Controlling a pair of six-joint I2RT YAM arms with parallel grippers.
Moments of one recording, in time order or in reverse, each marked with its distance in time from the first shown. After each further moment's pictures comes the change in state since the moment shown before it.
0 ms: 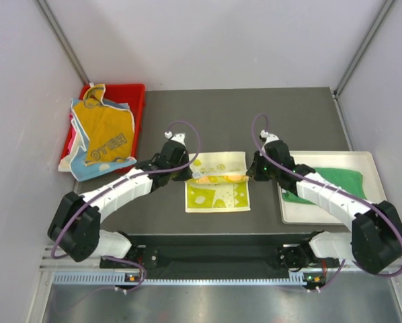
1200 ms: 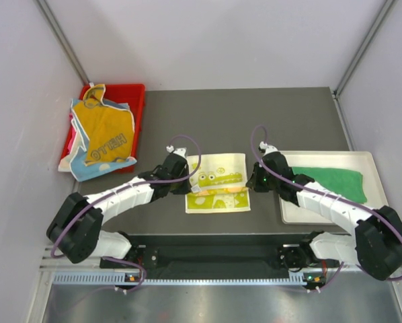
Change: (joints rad) left arm -0.042 -0.020 -0.142 0.041 0.027 -0.042; right arm 0.061 -0.060 -0.116 0.012 0.027 0.059
